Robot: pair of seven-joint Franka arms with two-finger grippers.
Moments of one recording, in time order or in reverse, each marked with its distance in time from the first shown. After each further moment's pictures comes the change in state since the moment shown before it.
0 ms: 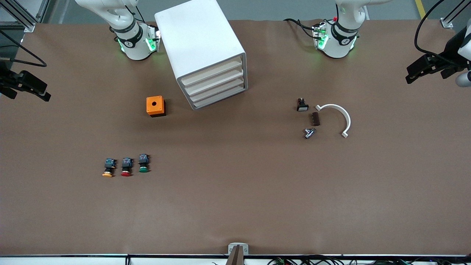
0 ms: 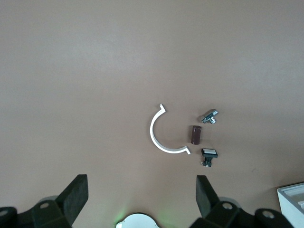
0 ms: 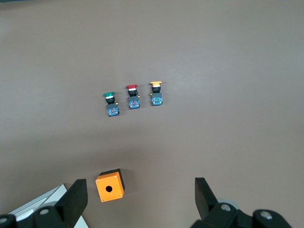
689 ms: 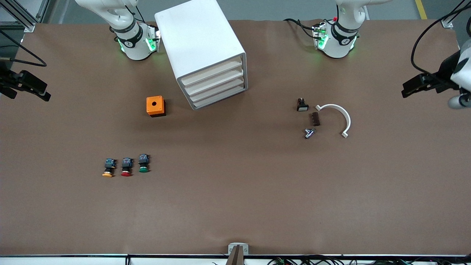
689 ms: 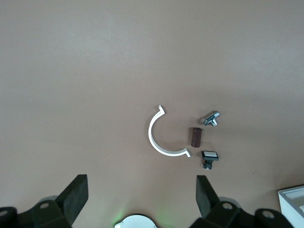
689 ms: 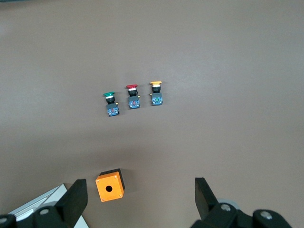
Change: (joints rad) left arm 0.003 0.142 0.001 0.059 0.001 0.011 0.000; right arm 0.000 -0.001 0.000 0.000 0.000 -0.001 0.000
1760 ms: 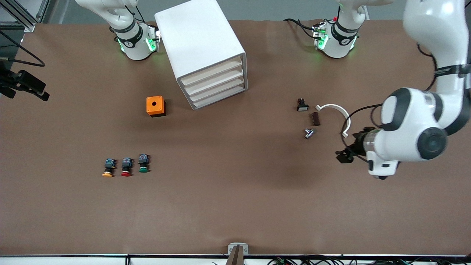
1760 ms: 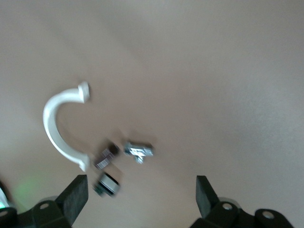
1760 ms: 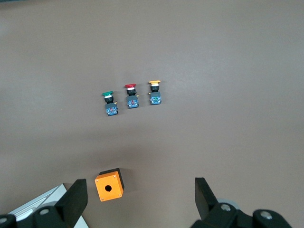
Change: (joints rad) left arm -0.173 0.450 -0.025 0.028 -0.112 0.264 -0.957; right arm -0.007 -0.001 0.001 -0.002 0.000 -0.004 0.000
